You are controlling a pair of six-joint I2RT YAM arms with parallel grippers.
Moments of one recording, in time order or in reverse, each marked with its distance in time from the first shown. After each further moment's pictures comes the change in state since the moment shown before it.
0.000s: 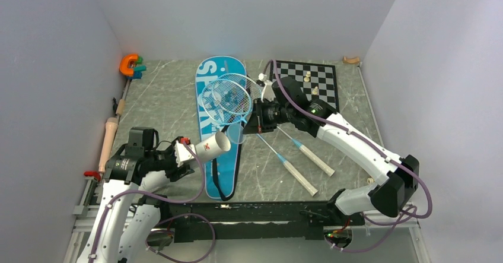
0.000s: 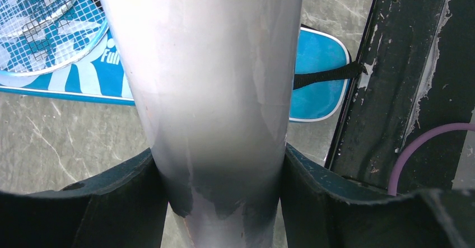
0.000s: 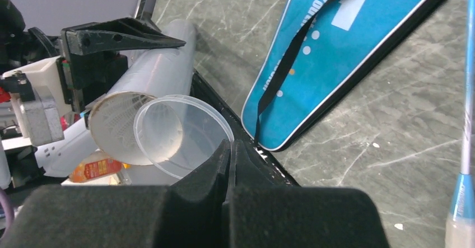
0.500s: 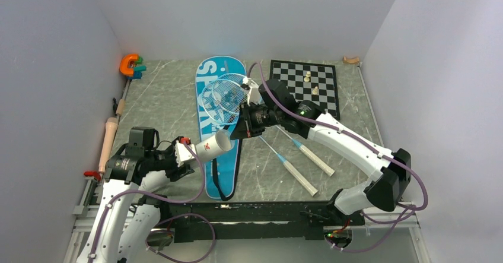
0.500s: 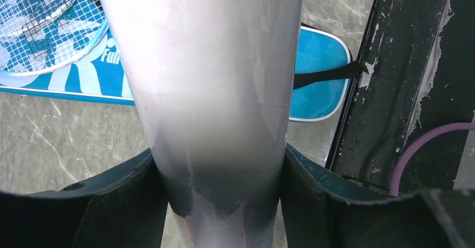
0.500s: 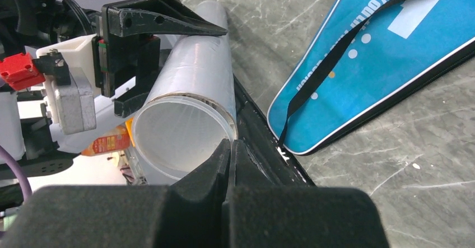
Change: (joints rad) left arm -0.008 0.002 -0.005 0.008 -0.008 -0.004; right arm 0.100 0.069 0.064 0.042 -0.043 0.007
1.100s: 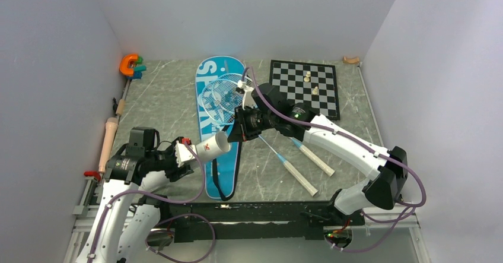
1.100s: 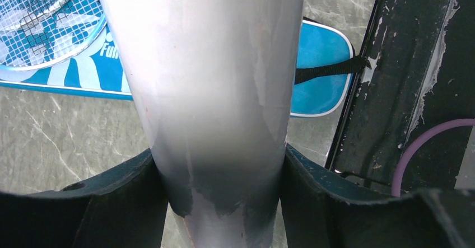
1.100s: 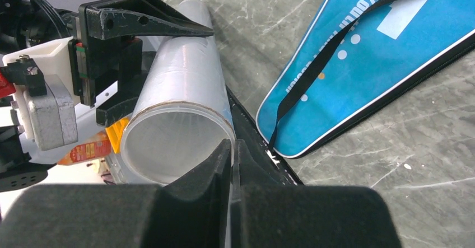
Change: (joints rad) left arm -0.009 0.000 0.000 -0.003 -0.022 -0.003; right arm 0.063 0.029 0.009 -0.005 0.092 -0.006
